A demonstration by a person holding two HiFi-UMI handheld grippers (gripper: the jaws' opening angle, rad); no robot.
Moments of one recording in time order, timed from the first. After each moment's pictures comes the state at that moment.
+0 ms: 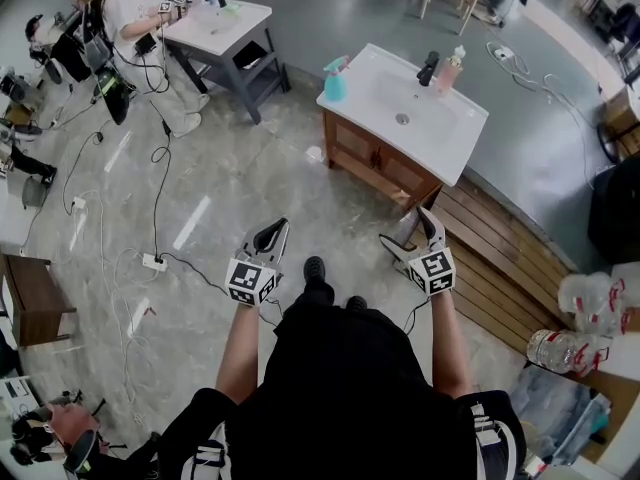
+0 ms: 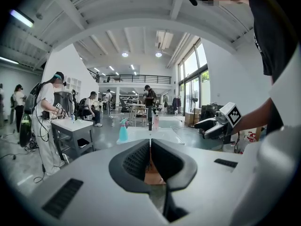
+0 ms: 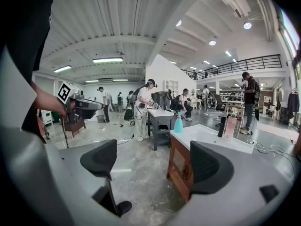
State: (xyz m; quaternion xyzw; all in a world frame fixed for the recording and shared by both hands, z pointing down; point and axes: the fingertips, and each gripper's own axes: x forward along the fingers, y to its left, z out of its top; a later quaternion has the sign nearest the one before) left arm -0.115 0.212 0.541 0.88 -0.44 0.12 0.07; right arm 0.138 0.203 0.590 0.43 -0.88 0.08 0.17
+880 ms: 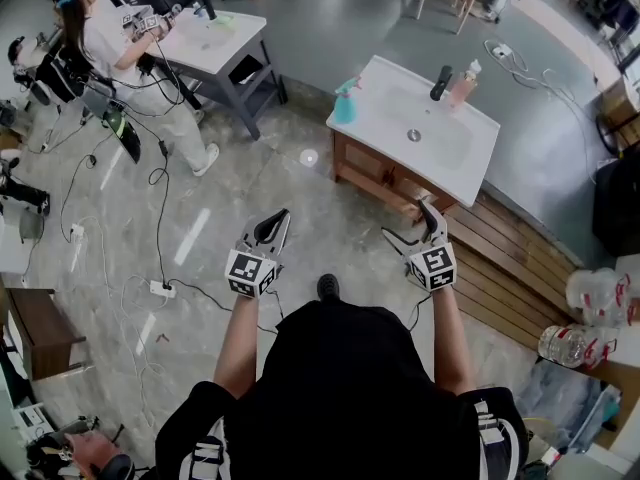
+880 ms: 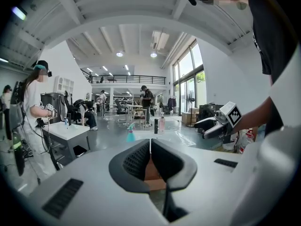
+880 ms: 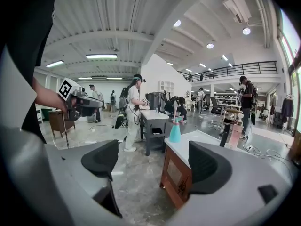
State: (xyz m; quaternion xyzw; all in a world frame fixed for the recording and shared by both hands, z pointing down) left arm -0.187 0.052 0.533 0.90 -0.41 0.12 0.06; right arm 0.064 0.066 0.583 0.46 -0.87 0.07 0.17
